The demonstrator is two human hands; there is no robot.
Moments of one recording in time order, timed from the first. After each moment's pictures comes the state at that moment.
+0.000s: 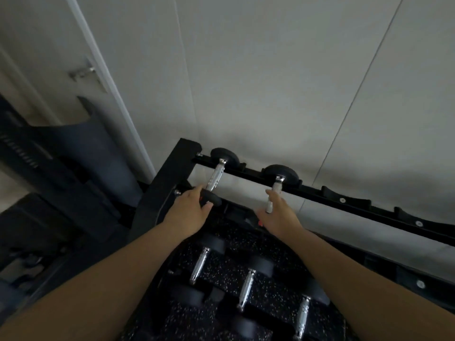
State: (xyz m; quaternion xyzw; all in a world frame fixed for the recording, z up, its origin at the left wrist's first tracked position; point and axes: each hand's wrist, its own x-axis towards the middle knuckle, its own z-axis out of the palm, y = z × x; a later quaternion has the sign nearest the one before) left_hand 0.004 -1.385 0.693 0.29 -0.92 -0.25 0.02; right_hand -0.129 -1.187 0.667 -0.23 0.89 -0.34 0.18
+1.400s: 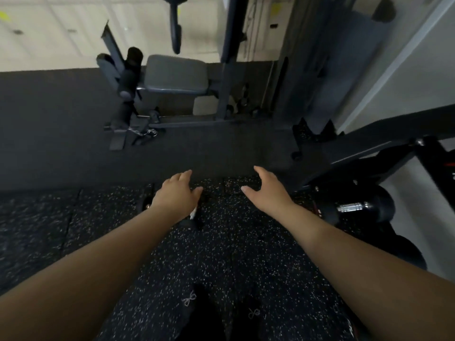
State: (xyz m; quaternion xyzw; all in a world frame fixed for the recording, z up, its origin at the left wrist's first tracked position) left_hand 0.614 -1.250 0.615 0.75 -0.61 -0.25 0.02; right_hand 0.382 -1.282 0.602 -0.64 0.66 -0.10 0.38
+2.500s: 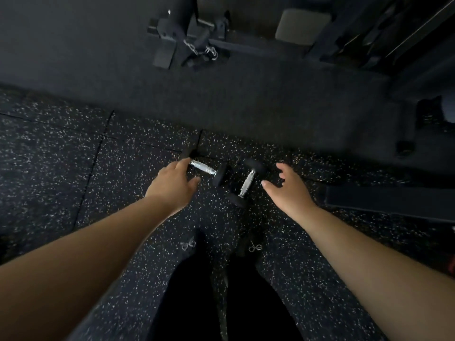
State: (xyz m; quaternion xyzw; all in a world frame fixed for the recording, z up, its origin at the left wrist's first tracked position) left_hand 0.879 -1.327 0.359 0.81 -0.48 -0.33 -0.03; right_hand 0.633 -1.415 0.347 -0.59 0.65 0.02 0.48
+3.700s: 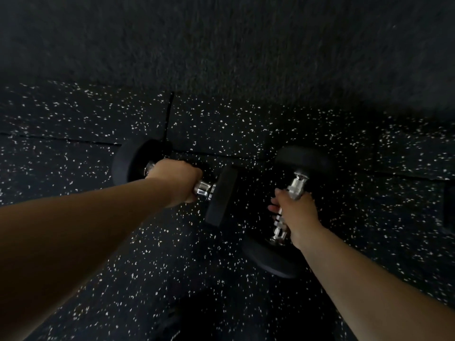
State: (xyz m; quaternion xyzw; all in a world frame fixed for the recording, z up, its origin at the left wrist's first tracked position) left_hand 0.945 -1.454 -0.127 0.61 -0.71 -0.24 -0.26; right_hand 0.694 -1.453 -0.146 -0.23 0.77 -0.15 0.58
